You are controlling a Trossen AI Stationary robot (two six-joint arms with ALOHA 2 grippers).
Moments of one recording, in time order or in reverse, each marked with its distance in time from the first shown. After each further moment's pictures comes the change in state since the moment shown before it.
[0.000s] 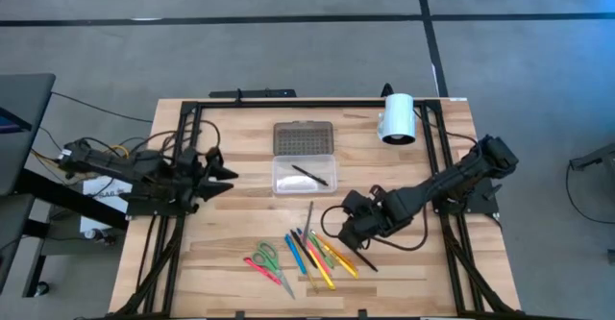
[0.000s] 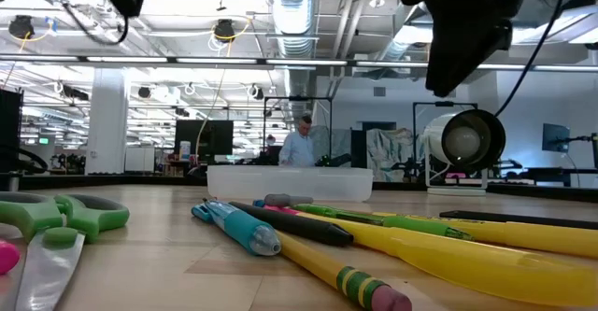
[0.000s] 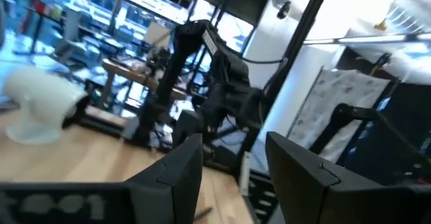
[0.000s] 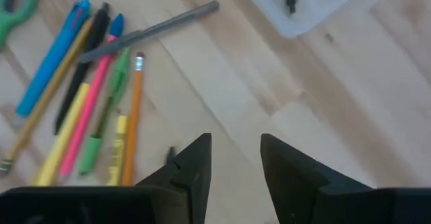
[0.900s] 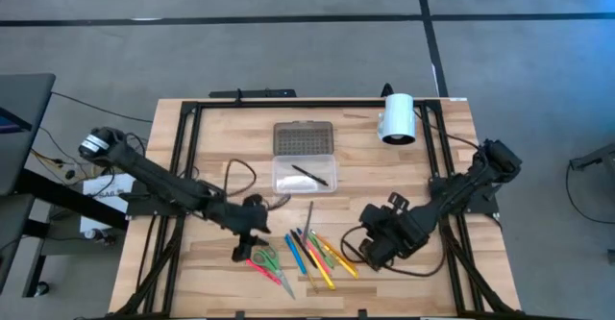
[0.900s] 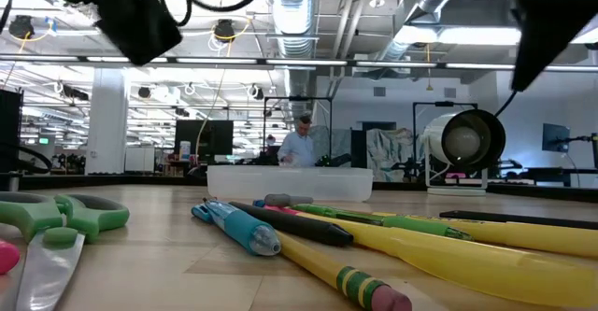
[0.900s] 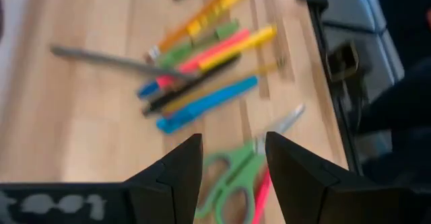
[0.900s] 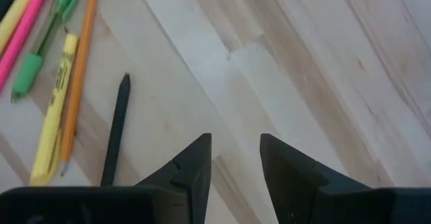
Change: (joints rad) left arm -0.204 0.889 0.471 -0.575 0.108 -0.078; right arm 0.193 0.000 0.000 -0.245 0.054 0.158
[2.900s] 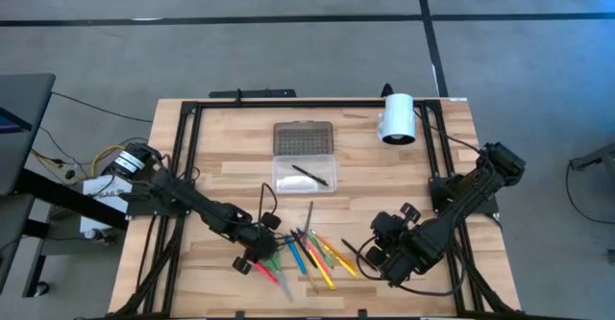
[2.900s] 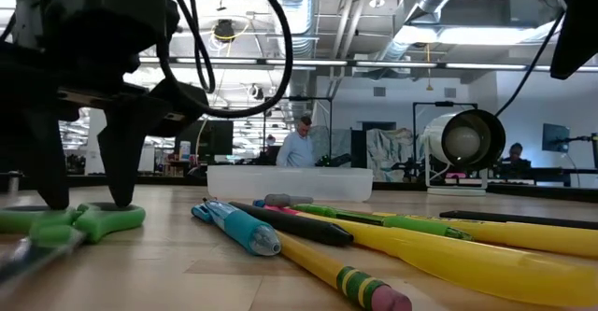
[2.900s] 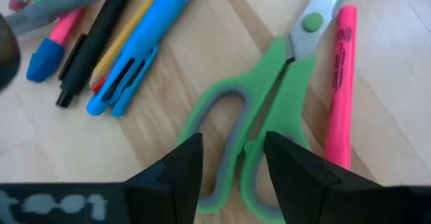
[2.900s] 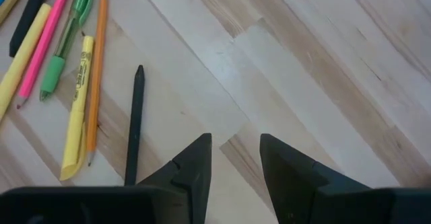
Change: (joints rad) left arm -0.026 0.380 0.012 0.080 0.064 0.524; right arm 0.132 0.000 0.001 -0.034 0.052 0.257
